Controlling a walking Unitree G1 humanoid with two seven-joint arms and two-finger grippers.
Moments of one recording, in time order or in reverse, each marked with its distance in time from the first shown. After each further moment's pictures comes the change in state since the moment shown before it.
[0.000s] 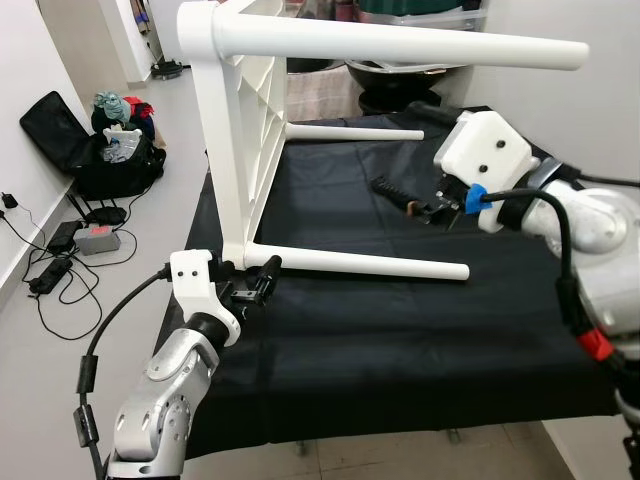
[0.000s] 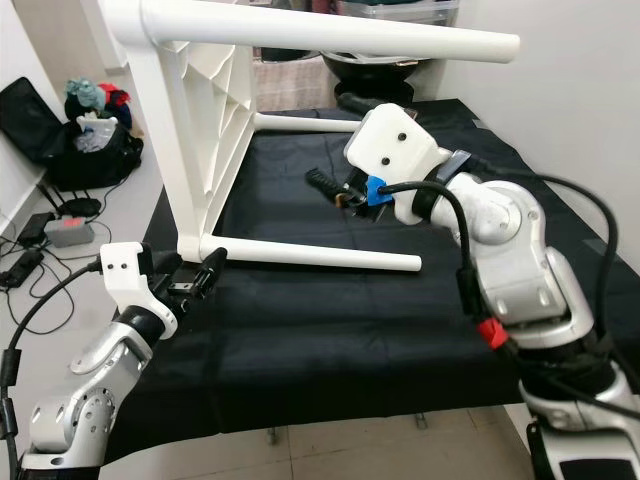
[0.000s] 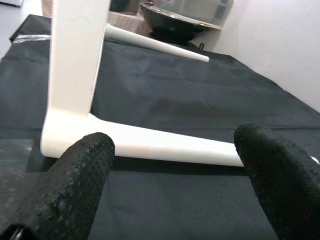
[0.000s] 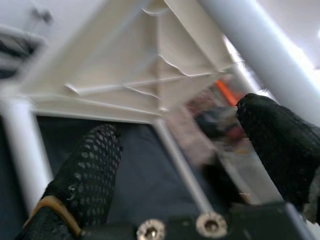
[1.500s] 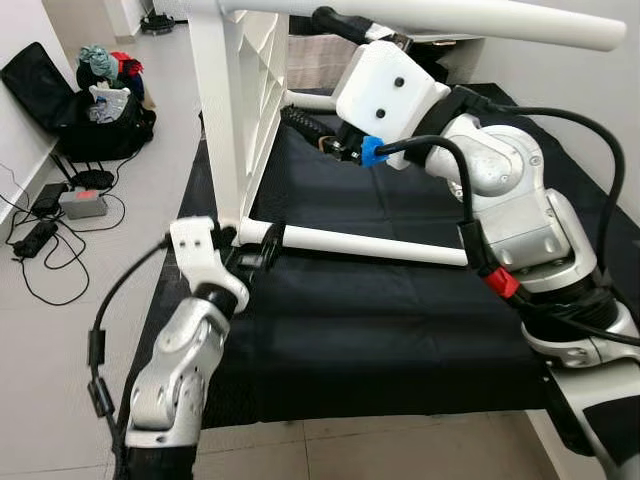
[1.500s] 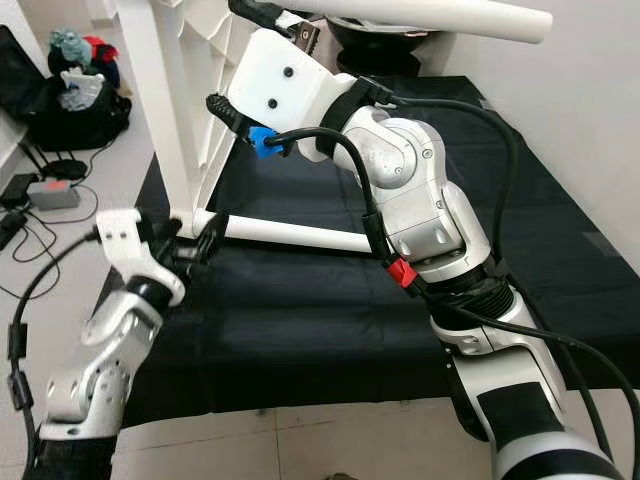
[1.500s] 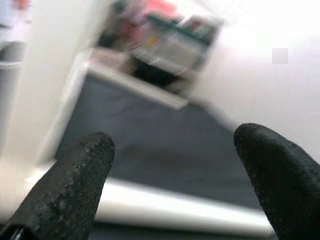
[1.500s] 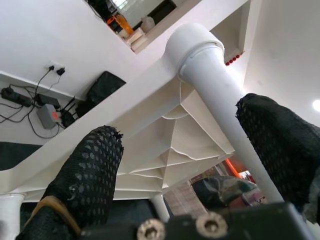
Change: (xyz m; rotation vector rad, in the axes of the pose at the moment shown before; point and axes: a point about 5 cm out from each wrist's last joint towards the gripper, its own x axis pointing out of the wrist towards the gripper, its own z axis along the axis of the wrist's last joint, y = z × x) left arm 0.032 -0.046 0.038 -0.185 -0.219 -0.129; right arm 0.057 0.006 0.067 0.008 -0.283 -0.067
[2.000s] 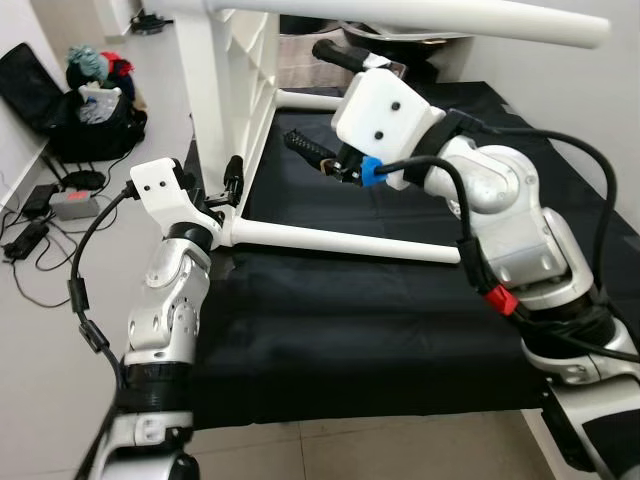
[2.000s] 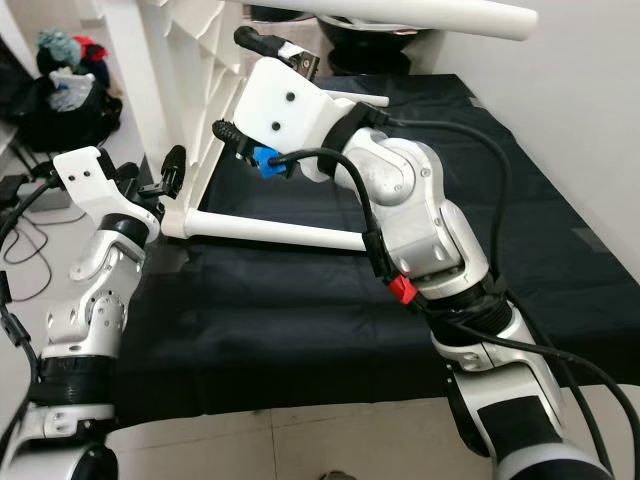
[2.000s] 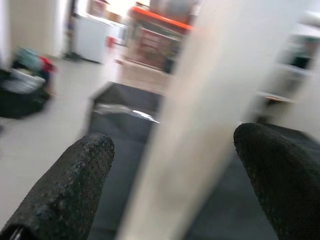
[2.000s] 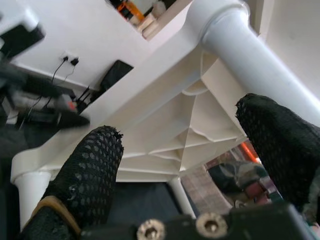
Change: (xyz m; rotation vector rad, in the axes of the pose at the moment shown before) left arm 0.029 0.077 0.042 0.287 -0.117 0.374; right arm -0.009 0.016 -0.007 0.044 0.043 0.054
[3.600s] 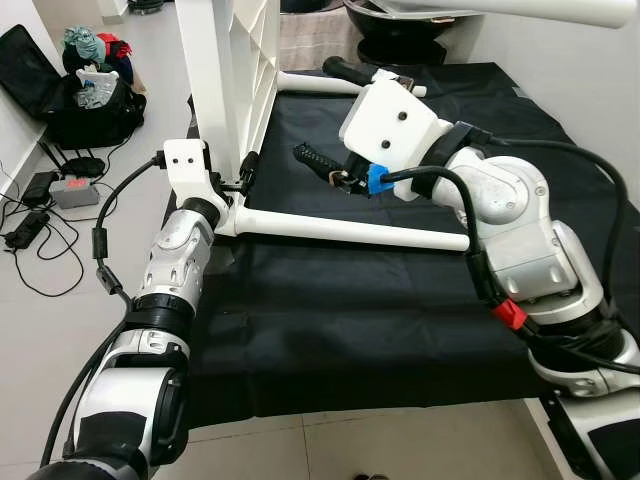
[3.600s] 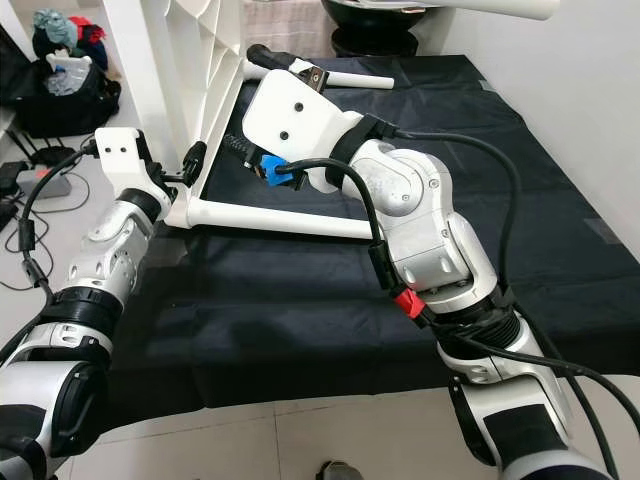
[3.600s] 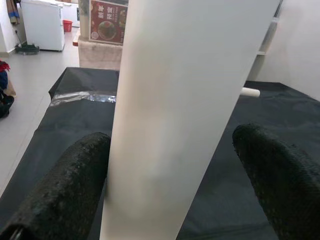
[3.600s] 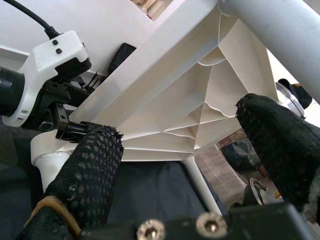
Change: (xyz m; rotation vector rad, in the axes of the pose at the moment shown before) left arm 0.041 -0.021 -0.027 0.106 0.089 -0.232; right arm -0.007 0.002 -0.001 0.022 0.051 0.013
